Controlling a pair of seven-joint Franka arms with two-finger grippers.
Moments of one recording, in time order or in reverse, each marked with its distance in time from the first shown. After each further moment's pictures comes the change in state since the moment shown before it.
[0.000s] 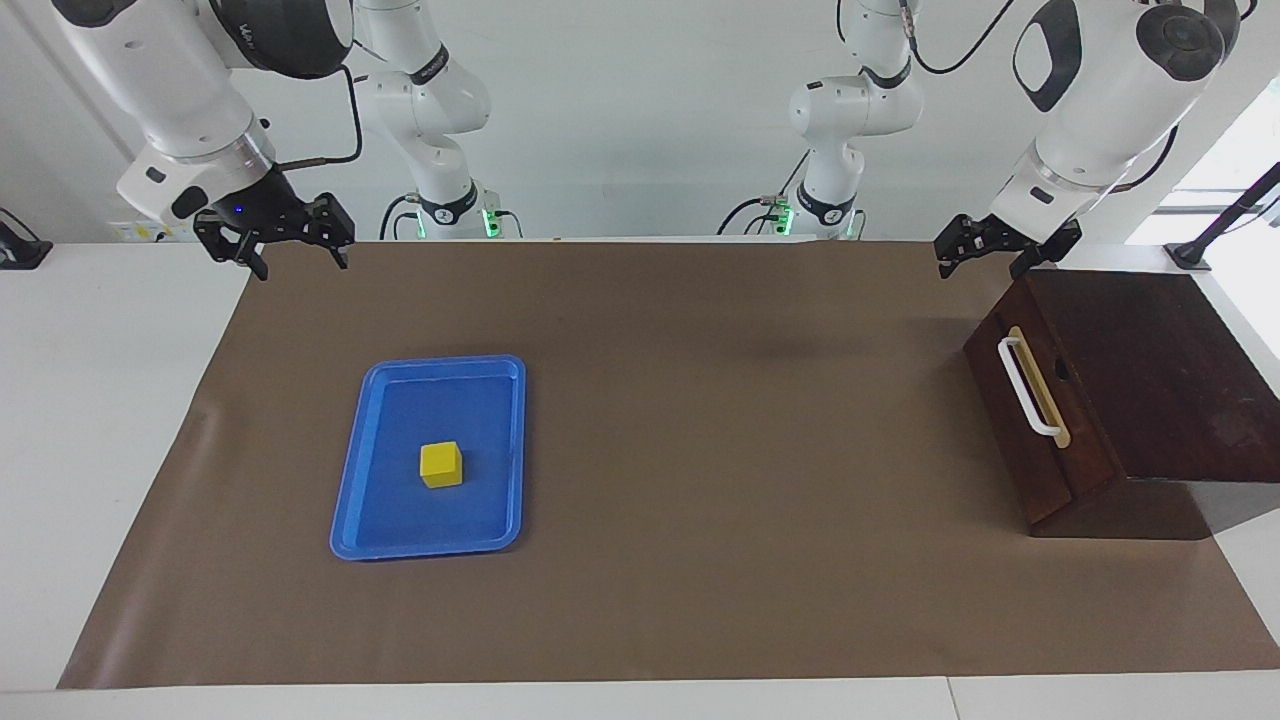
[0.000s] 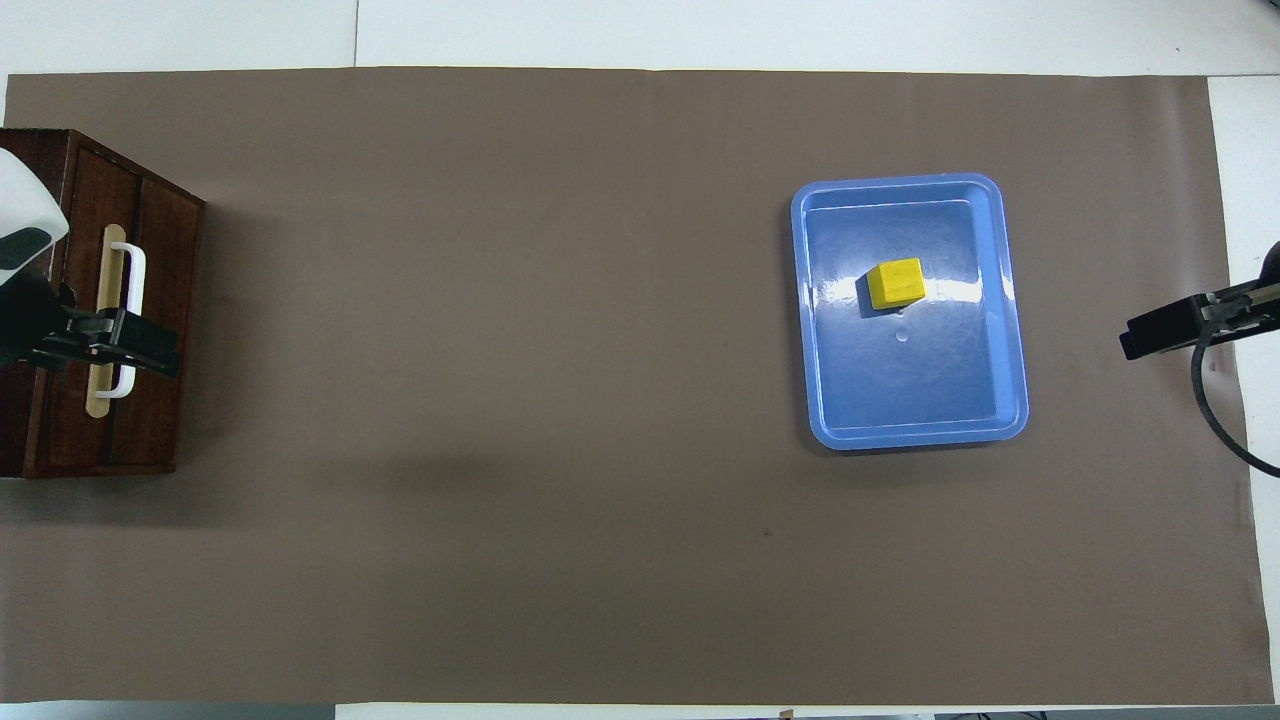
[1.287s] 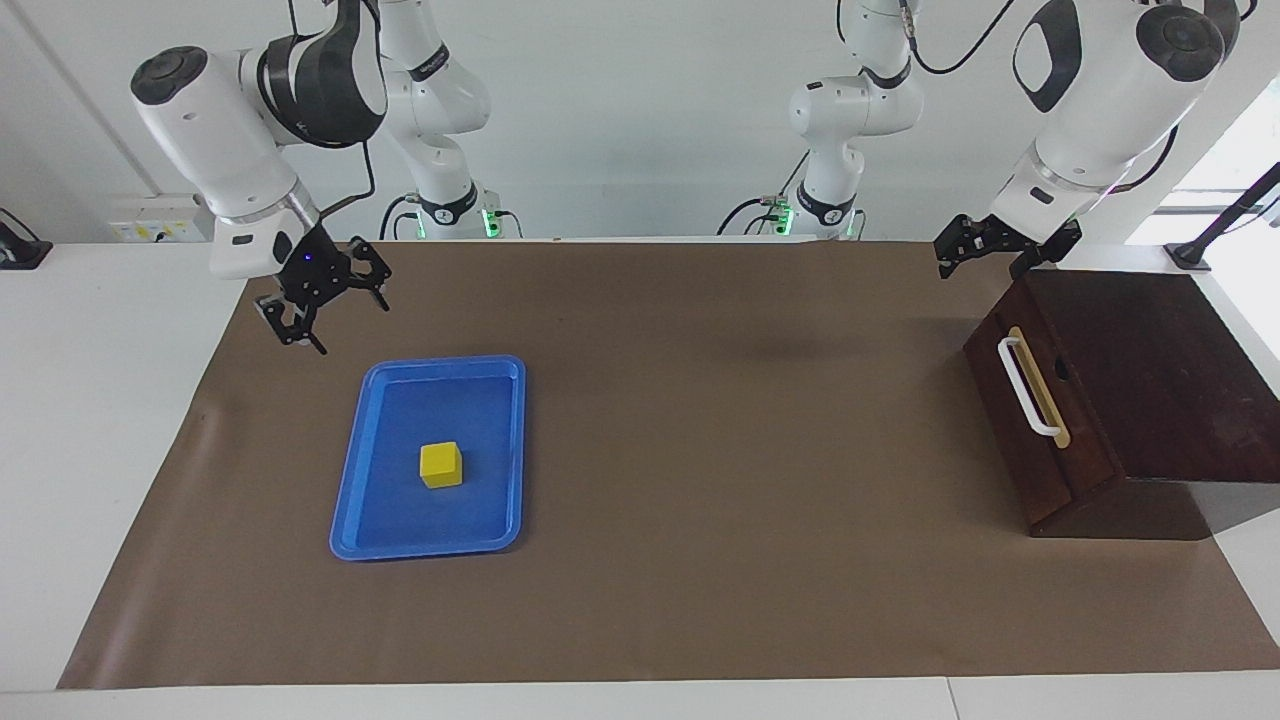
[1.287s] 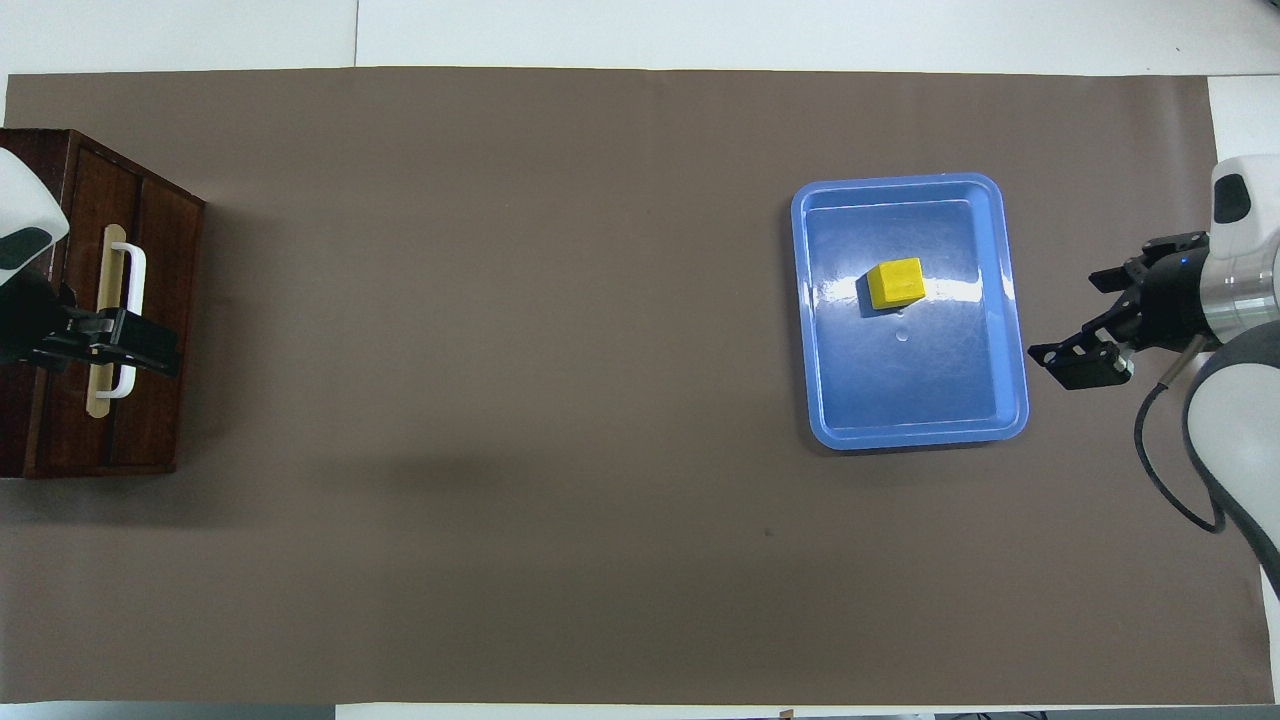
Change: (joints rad) left arm 0.000 0.000 0.000 0.000 0.000 0.000 0.000; right arm -0.011 -0.060 0.000 -0.365 0.234 0.478 -0.796
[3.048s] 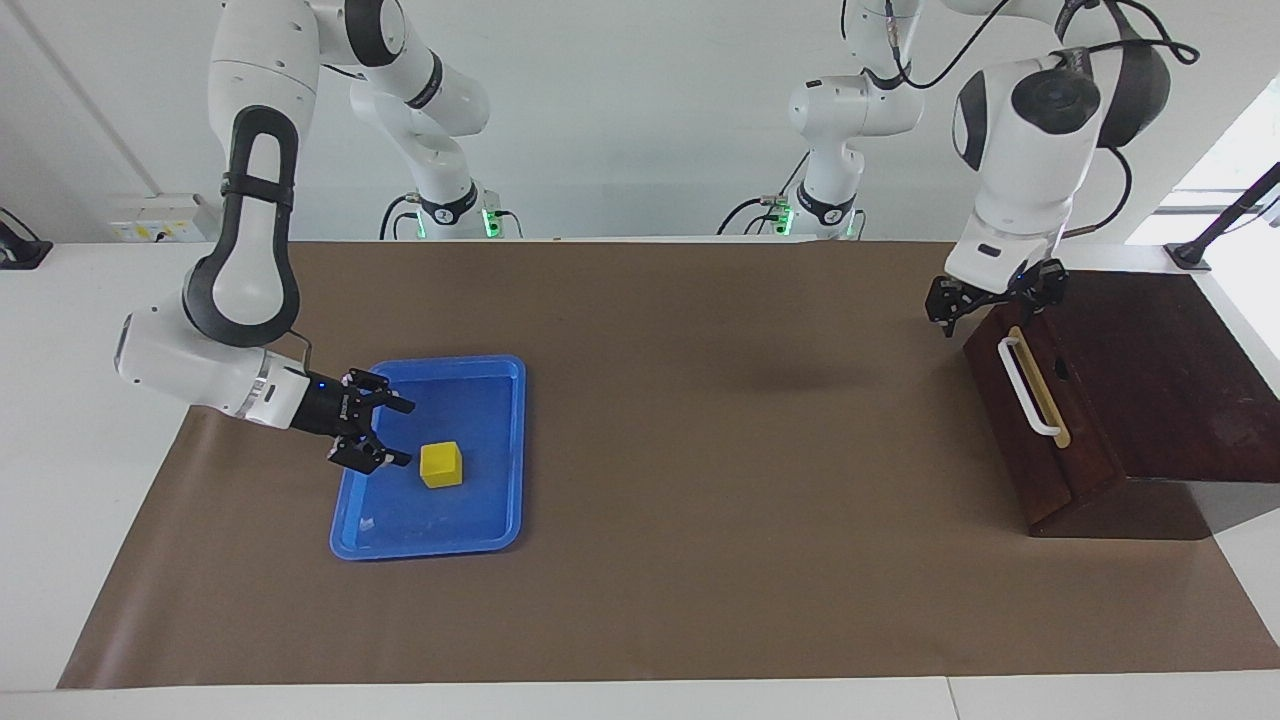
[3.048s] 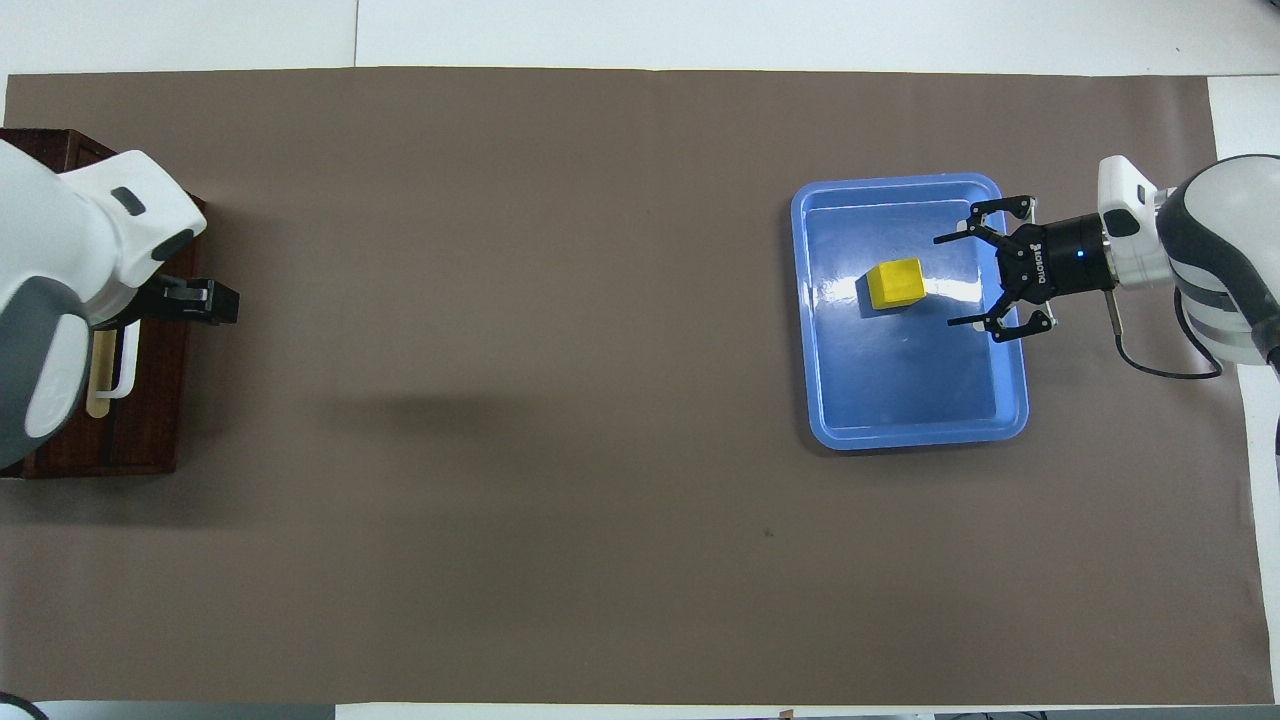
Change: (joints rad) left arm -0.076 0.060 -0.027 -0.172 0.325 0.346 -0.185; right arm -0.133 0.498 -0.003 0.208 0.608 -0.118 -1.335
